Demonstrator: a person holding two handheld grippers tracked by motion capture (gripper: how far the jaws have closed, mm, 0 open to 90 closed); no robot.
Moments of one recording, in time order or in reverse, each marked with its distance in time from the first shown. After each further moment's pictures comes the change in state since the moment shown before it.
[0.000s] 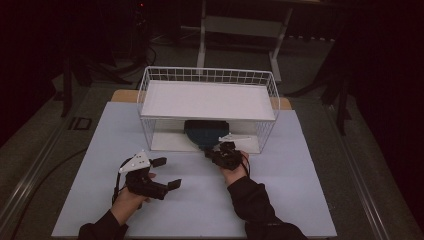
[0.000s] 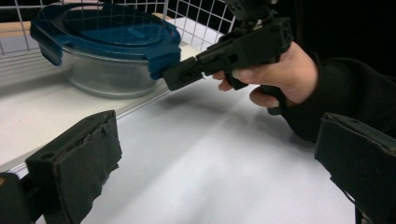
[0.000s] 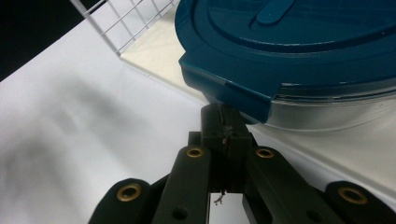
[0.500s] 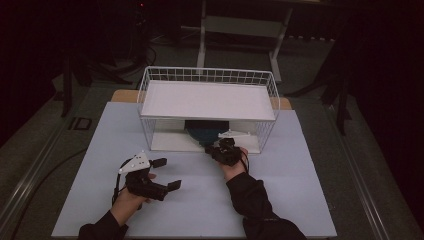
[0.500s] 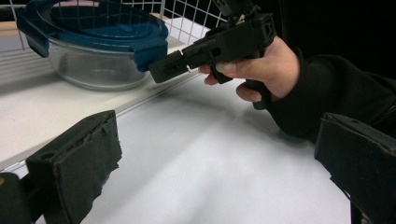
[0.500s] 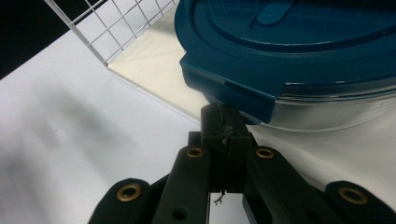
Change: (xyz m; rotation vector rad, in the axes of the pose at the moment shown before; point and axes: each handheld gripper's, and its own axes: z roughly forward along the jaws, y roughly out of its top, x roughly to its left) left arm -0.001 -0.001 0.000 -0.003 -0.008 -0.001; right arm -0.007 0.007 0.008 -0.016 -0.016 -0.001
